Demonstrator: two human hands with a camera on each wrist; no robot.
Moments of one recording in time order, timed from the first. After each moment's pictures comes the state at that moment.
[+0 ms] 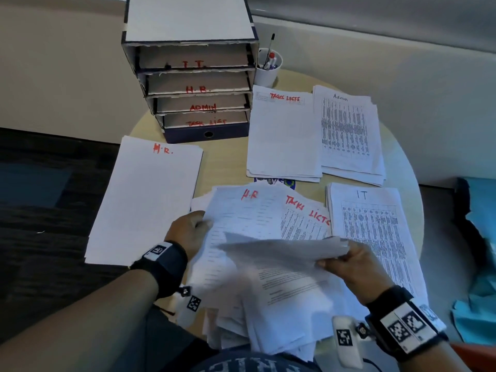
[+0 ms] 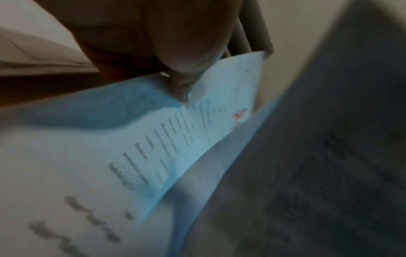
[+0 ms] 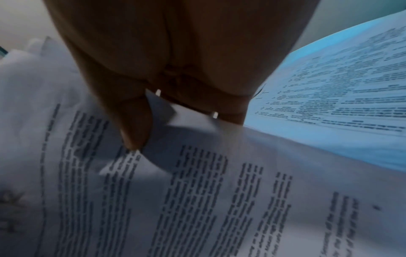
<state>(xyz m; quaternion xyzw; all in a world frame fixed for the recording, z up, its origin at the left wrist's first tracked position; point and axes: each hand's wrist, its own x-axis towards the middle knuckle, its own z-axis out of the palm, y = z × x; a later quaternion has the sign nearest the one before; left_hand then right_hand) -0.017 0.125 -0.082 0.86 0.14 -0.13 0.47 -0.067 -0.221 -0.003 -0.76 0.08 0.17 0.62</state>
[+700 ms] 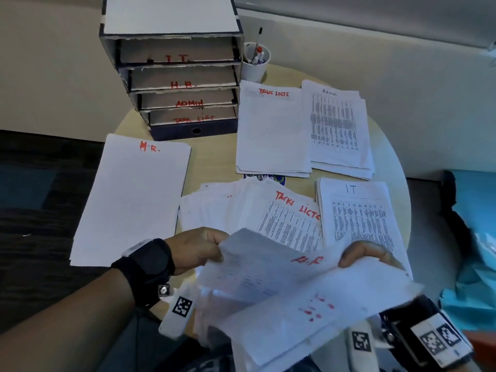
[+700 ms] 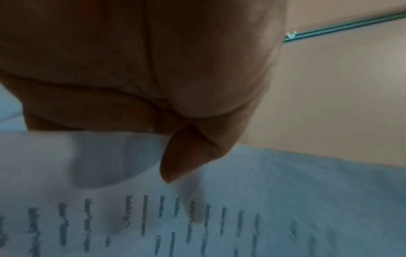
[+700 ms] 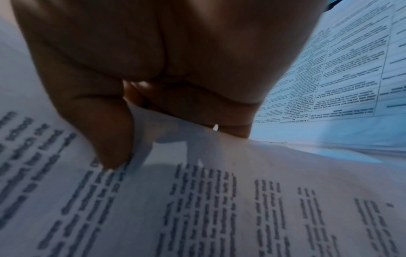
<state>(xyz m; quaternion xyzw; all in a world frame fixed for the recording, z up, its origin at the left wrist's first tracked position) -0.028 0.099 -0.039 0.61 0.04 -0.47 0.64 -0.085 -0.255 0.035 -0.68 0.11 0.20 0.70</state>
